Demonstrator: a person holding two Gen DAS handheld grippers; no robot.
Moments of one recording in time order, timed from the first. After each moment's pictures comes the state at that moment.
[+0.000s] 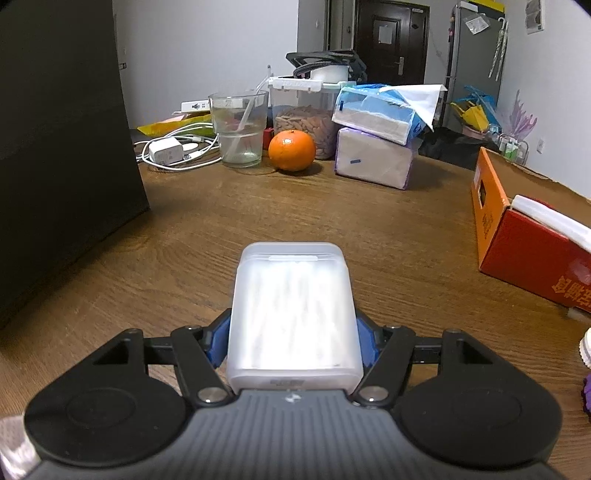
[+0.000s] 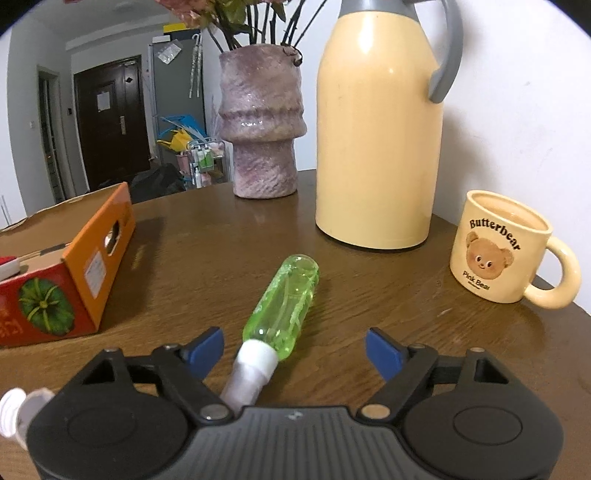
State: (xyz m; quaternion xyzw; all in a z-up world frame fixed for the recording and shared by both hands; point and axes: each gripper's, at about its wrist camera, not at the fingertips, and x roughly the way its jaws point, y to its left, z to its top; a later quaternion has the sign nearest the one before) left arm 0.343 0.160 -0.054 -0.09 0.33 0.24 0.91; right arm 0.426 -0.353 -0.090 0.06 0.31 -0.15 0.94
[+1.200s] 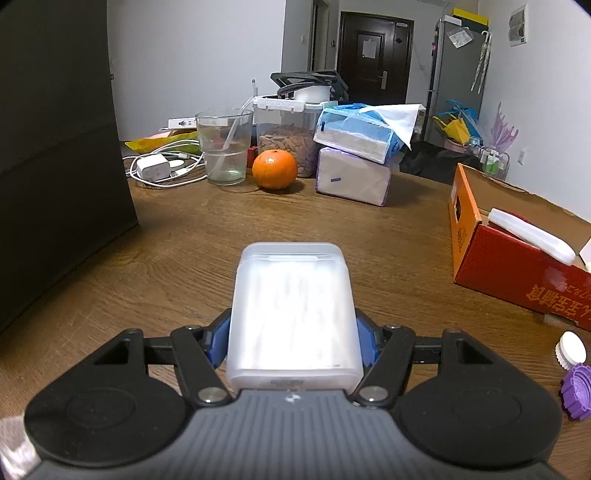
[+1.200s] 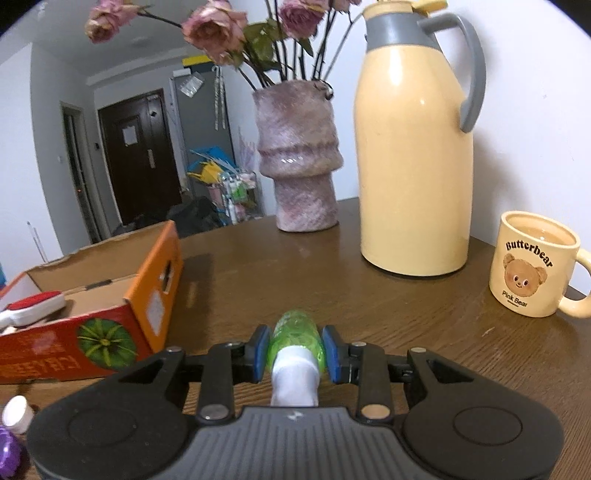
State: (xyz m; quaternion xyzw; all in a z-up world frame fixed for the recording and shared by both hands) left arm 0.335 0.155 -0.043 -0.09 0.31 0.22 0.92; right arm 0.418 -0.332 -0.072 0.10 0.25 -0.10 0.96
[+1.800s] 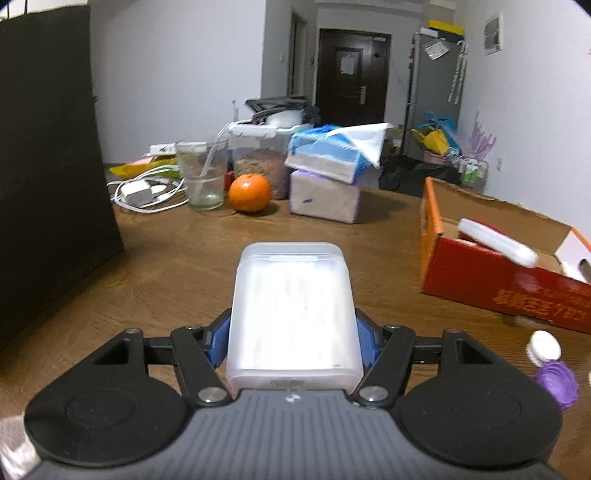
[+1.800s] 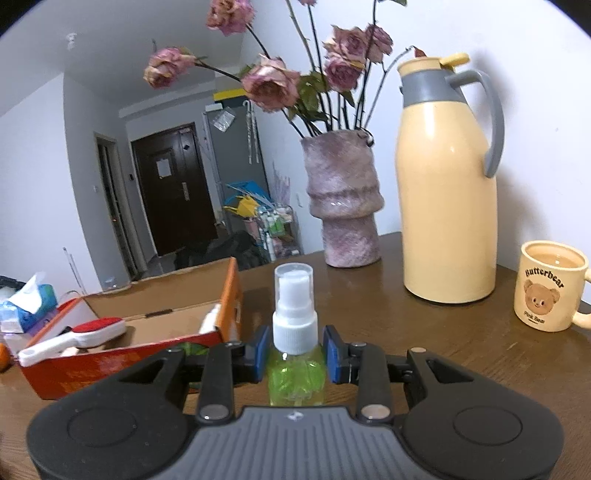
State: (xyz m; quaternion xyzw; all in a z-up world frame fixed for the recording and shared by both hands) left arm 0.323 0.133 -0.027 -0.07 0.27 0.19 0.94; right arm 0.382 -0.297 -0.041 0.11 0.19 -0.05 0.98
